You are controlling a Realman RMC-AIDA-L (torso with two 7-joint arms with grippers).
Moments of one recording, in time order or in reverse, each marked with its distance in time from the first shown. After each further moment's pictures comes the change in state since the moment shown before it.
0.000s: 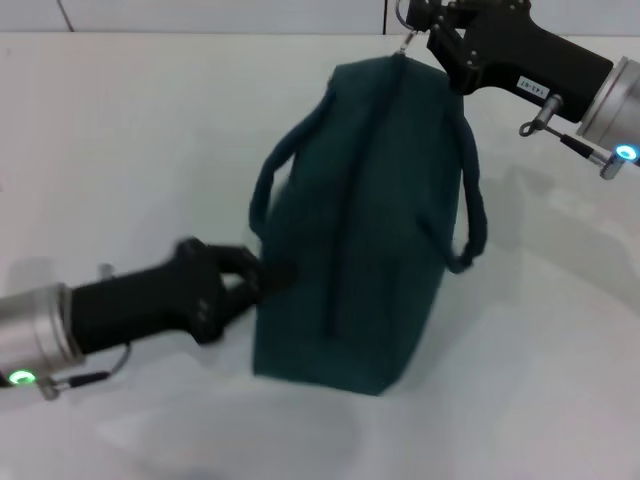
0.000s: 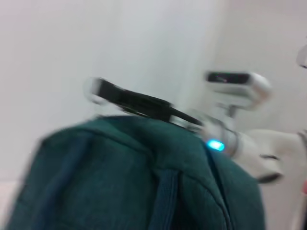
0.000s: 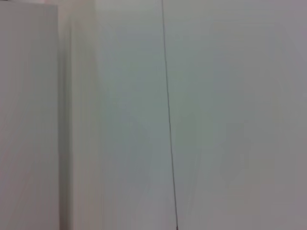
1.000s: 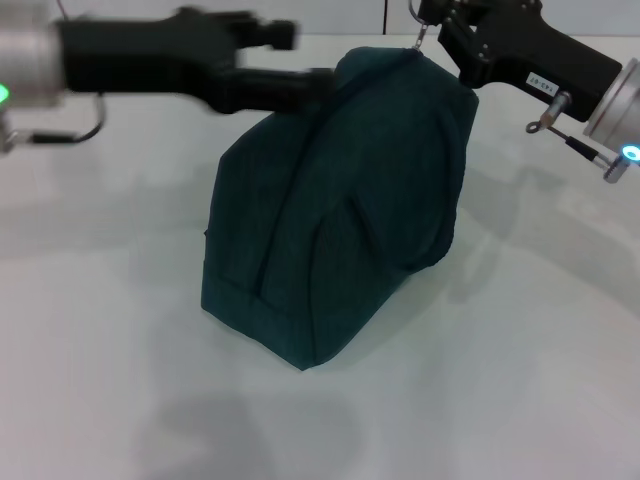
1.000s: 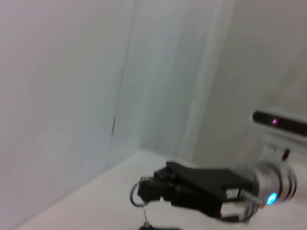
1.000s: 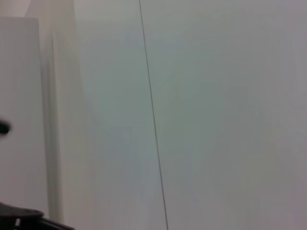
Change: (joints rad) left arm -0.115 -0.033 0.152 0.929 0.077 -0.101 -0.854; right arm -0.009 0.003 -0.003 0.016 0.046 -0.002 0.012
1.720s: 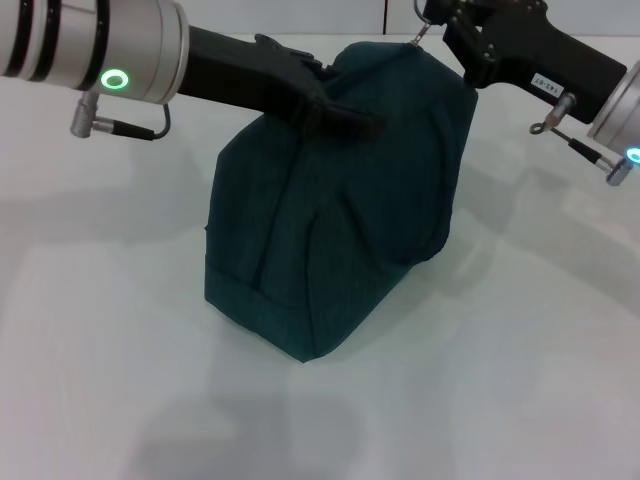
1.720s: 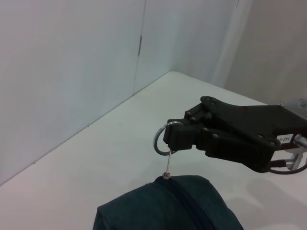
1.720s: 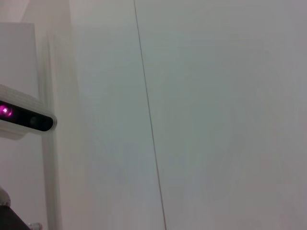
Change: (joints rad) left arm -0.059 0.000 0.309 0.159 0.276 -0.192 -0.317; right arm -0.005 -0.002 -0.007 0.009 0.022 -0.011 0.000
